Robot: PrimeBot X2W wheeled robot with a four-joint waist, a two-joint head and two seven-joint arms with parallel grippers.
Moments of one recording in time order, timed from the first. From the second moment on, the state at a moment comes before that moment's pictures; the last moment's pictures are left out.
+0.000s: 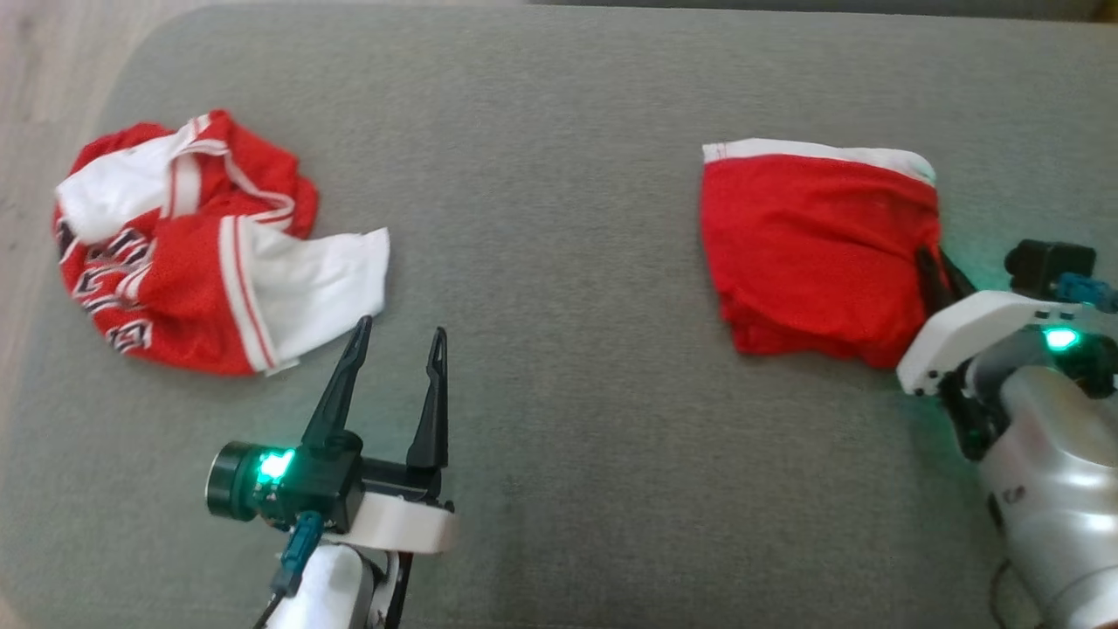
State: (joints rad) left arm -0.15 0.05 -0.29 0.22 -0.08 0.05 -0.26; right arm -0.65 -0.23 0.20 1.06 0.40 0.12 -0.12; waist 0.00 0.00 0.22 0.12
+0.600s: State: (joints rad) left arm -0.28 0.05 -0.30 0.11 -0.06 0.05 -0.26; right arm -0.75 -0.71 0.18 1.09 0.38 0.12 -0.17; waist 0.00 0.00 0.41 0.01
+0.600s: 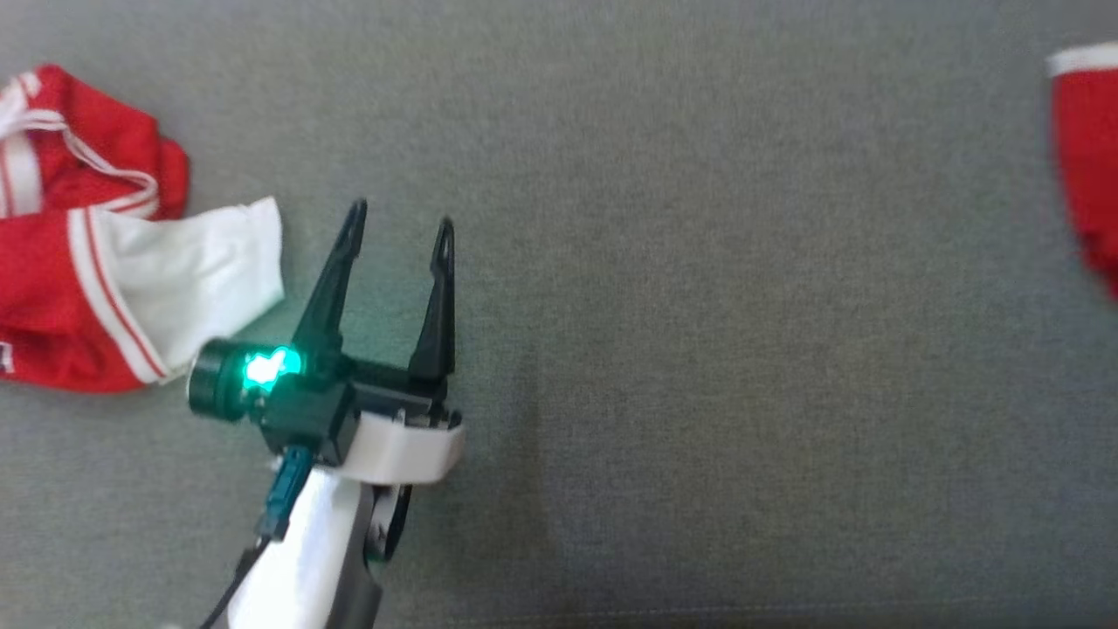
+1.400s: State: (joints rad) left arm -0.25 0.05 -0.29 0.22 -0.15 0.05 -0.26; right arm -0.67 -0.43 -0.10 1.02 -0.04 0.12 -0.25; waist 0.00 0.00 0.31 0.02
